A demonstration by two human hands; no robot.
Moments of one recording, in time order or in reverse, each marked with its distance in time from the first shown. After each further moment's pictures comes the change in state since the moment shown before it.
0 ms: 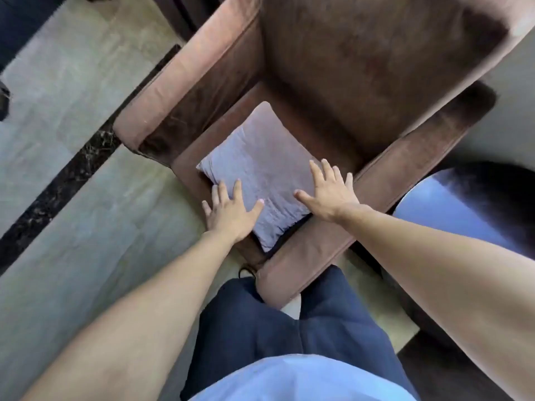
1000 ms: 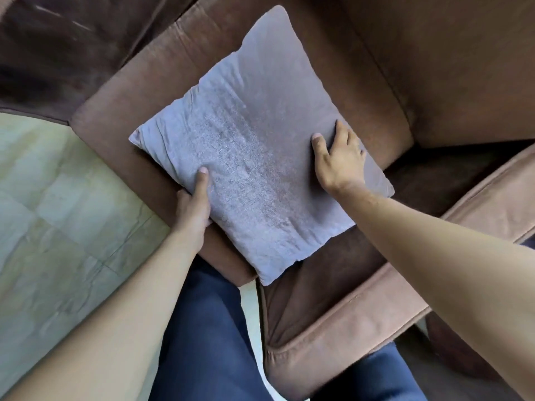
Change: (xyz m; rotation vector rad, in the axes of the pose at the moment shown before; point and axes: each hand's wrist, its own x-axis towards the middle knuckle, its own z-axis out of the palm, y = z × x) left_hand 0.286 -0.111 0.133 -1.238 -0.180 -0.594; right_hand 0.275 -0.013 0.131 0.244 0.206 0.372
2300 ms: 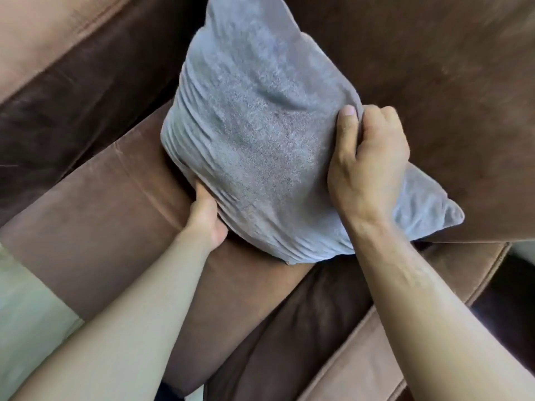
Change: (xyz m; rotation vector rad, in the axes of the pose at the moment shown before) left_hand 0.000 0.160 0.202 -0.447 -0.421 -0.057; right_hand 0.067 -0.048 -0.218 0.142 0.756 -0.359
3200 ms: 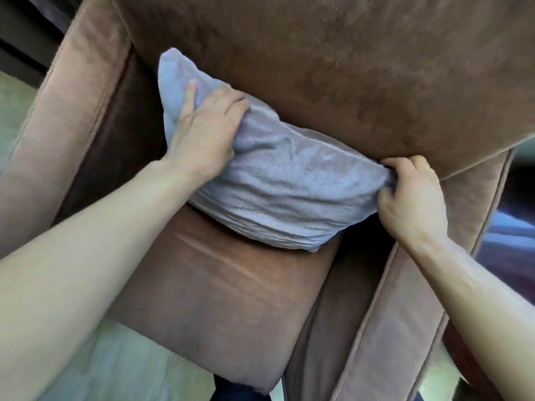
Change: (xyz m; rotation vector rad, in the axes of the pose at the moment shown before) left_hand -0.102 0.118 0.140 2.254 -0.147 1.565; right_hand -0.065 0.101 -0.084 -0.188 -0.231 0.418
